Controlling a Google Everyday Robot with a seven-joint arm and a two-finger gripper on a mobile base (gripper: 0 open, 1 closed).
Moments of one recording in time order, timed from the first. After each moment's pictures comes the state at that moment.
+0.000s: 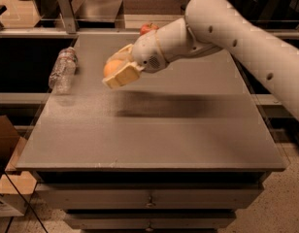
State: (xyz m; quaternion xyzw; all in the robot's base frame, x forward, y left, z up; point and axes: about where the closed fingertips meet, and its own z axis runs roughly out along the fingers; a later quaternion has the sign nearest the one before) arm 0.591 0.088 0.913 -0.62 0.60 0.32 0.40
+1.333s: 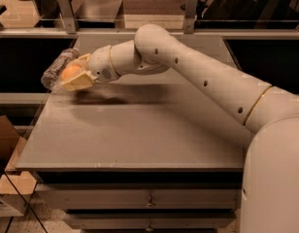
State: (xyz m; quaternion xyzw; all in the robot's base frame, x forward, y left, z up) arm 0.627 0.220 0.875 -0.59 0.55 0.38 0.45
